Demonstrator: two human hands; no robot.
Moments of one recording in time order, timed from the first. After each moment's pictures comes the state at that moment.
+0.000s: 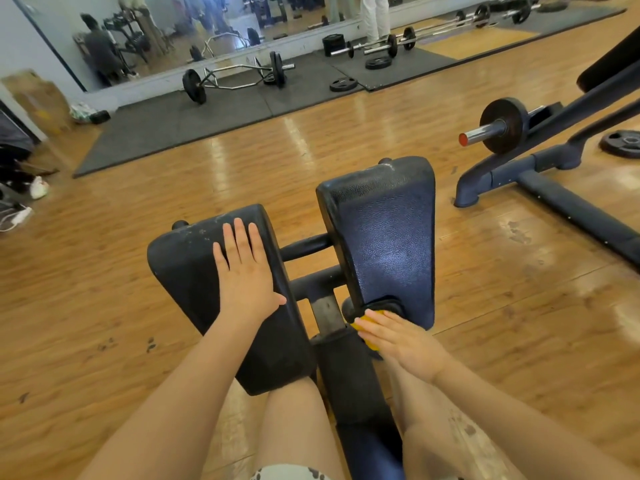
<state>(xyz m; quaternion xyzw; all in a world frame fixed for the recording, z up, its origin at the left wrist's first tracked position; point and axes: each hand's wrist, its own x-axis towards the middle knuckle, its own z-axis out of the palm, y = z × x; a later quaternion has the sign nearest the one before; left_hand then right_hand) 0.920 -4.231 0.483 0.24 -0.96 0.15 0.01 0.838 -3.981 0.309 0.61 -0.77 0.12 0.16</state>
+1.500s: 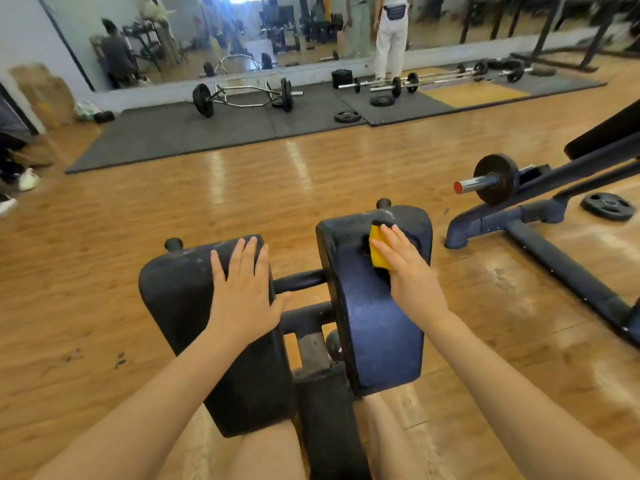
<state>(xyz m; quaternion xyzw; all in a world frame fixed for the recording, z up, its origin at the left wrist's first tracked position) 0.903 -4.237 0.507 0.15 -0.97 0.11 0.13 0.751 -4.013 0.465 0.40 -0.84 0.30 0.22</state>
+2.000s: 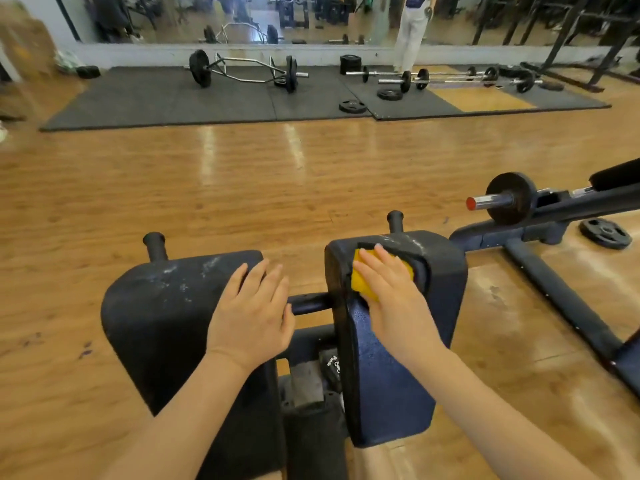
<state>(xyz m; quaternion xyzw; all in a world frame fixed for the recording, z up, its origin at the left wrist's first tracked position) 0.865 -4.258 0.484 0.07 -0.98 0.10 0.19 0.751 -4.074 0.484 0.43 -0.84 0.26 0.22</state>
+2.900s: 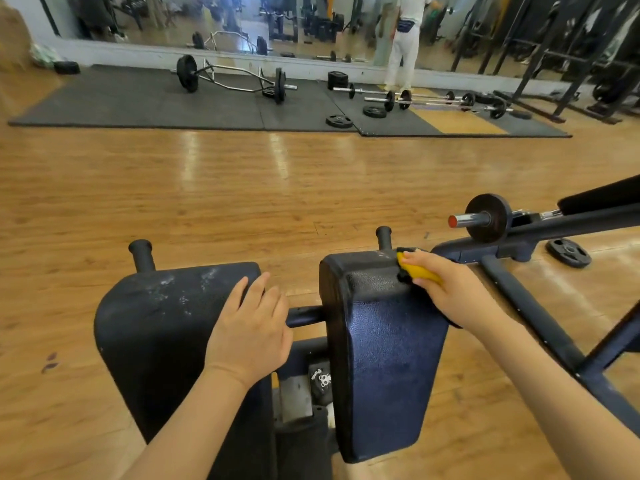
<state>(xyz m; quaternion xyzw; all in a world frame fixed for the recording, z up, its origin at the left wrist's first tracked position) 0.867 -4.260 0.486 0.06 -0.98 0.09 0.17 0.693 -4.024 0.544 0.37 -0.88 0.29 0.00</state>
